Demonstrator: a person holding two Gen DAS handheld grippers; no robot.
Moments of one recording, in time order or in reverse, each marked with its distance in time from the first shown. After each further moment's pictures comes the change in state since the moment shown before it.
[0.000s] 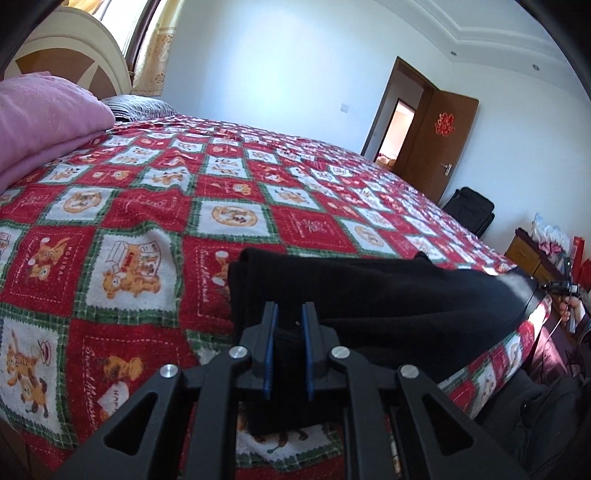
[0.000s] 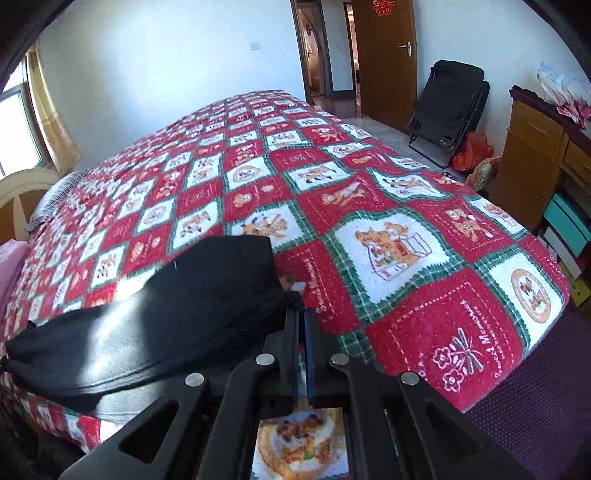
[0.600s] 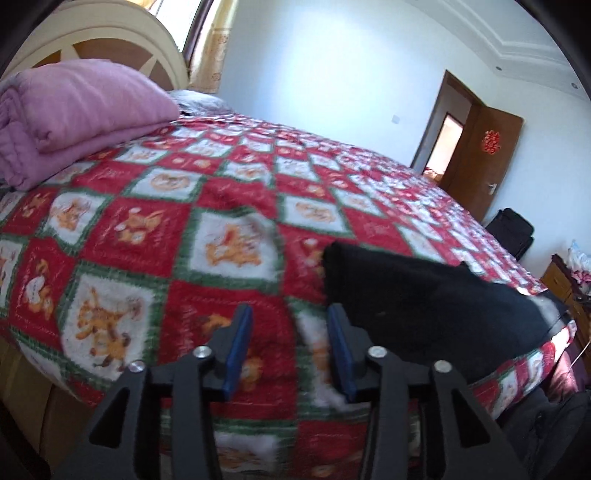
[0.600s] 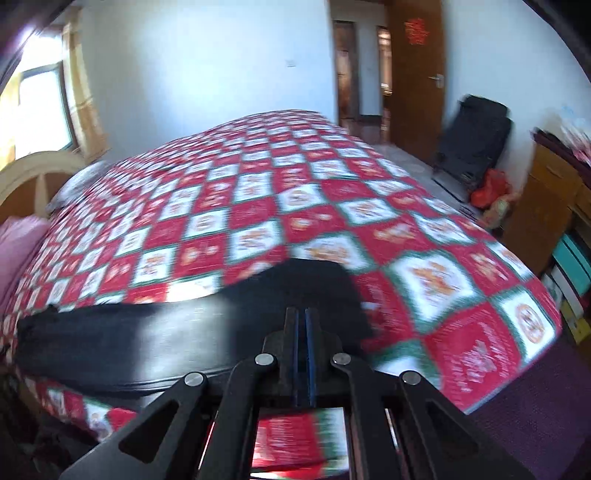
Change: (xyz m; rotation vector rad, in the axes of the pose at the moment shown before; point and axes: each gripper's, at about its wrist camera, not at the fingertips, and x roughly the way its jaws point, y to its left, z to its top) left arm -0.041 0.030 -0.014 -0.105 -0.028 0.152; right arm -0.049 0.099 0.007 -0.192 -0.091 0.094
